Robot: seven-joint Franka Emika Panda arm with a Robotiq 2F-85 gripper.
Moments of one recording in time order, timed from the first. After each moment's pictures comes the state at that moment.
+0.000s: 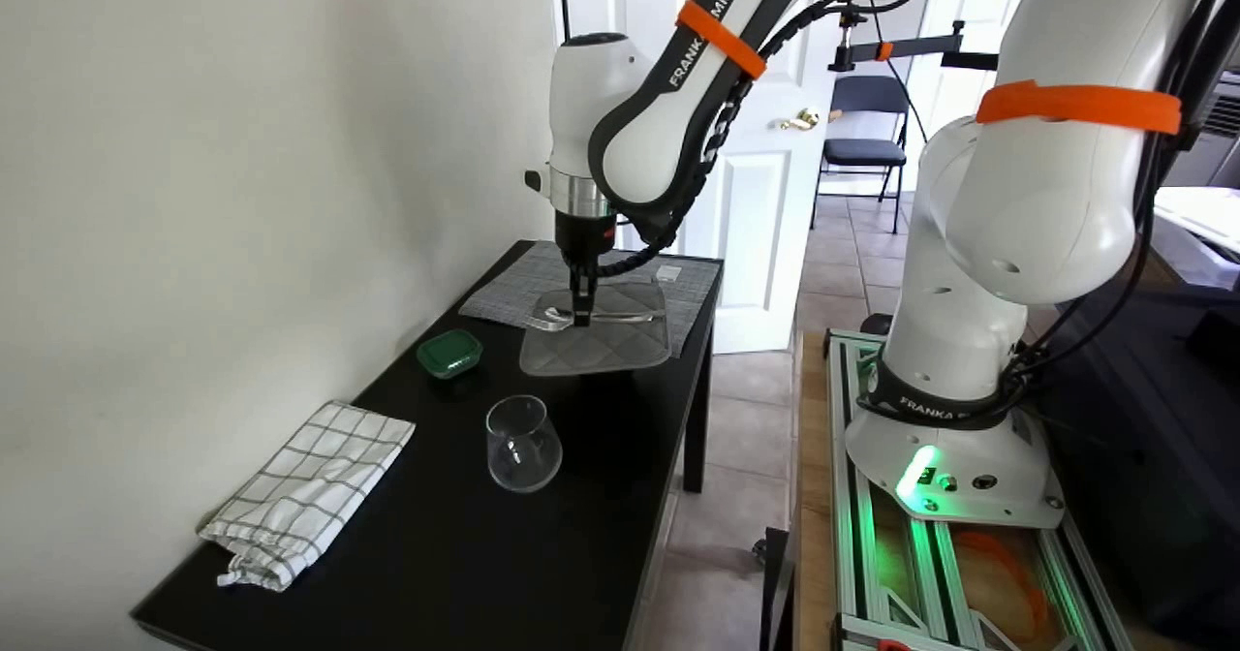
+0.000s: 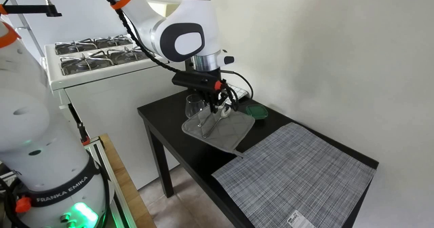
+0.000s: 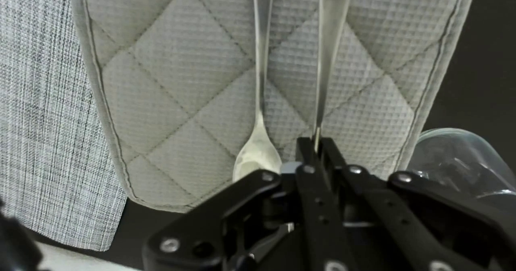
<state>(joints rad) 0.03 -0.17 -0.08 -2.75 -0.07 2.73 -0.38</state>
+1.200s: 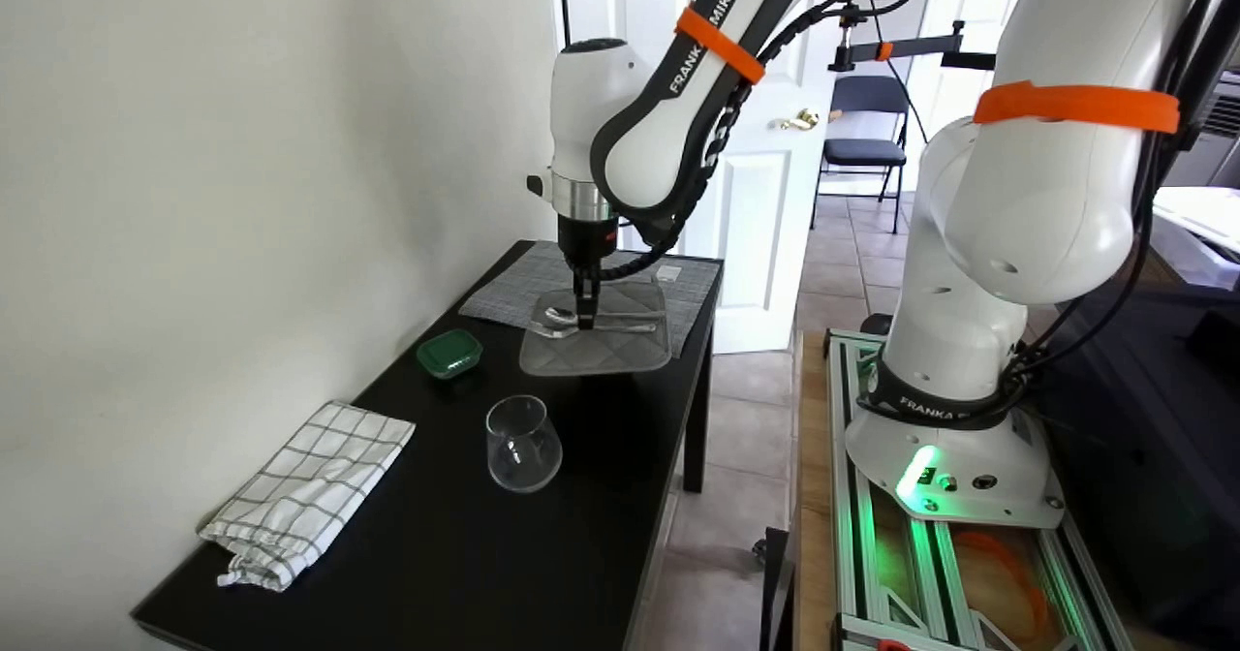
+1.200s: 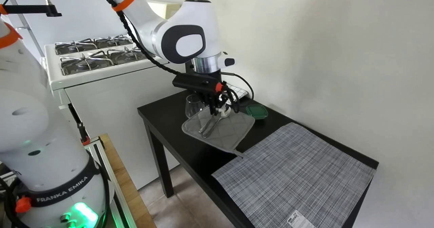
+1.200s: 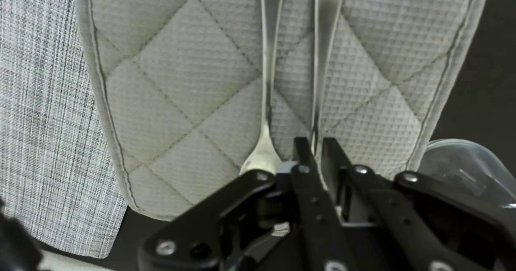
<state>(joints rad) 0.02 -0.16 -0.08 -2.74 -0.09 2.73 -0.38</state>
